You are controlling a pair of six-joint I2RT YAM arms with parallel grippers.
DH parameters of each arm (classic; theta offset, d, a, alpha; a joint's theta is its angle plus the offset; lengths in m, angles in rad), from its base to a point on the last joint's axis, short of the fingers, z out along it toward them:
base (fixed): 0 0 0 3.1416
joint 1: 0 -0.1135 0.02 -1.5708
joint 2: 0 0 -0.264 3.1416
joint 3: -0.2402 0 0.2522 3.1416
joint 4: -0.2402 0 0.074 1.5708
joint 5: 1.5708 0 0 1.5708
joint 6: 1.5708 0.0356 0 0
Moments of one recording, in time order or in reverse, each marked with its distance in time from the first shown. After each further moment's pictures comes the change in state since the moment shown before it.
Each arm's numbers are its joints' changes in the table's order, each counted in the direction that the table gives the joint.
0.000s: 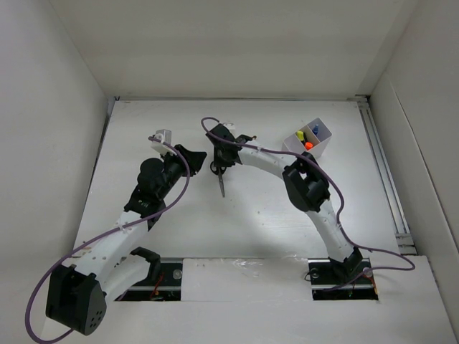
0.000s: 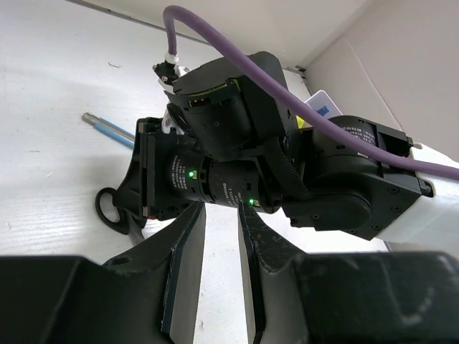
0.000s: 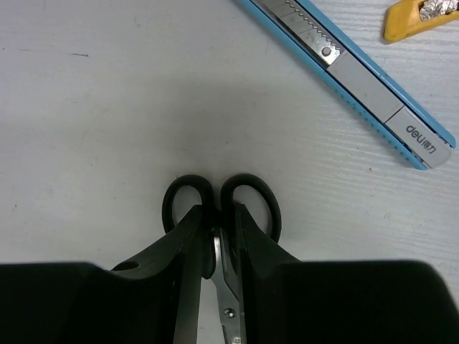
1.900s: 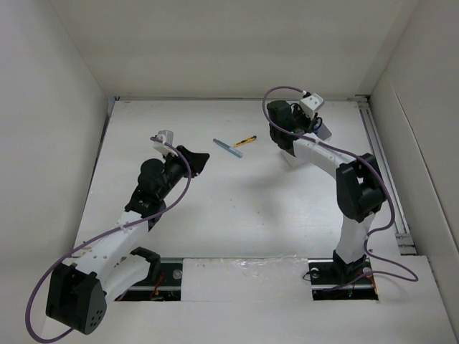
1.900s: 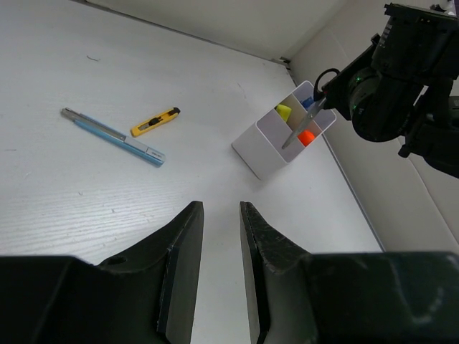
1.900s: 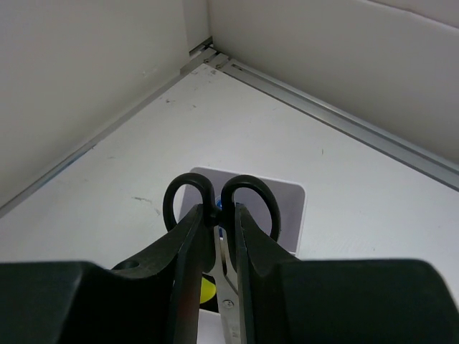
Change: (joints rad) left arm 0.000 -0.006 0.013 0.031 0.053 -0.014; right arm 0.306 0.475 0.523 0.499 1.146 -0.136
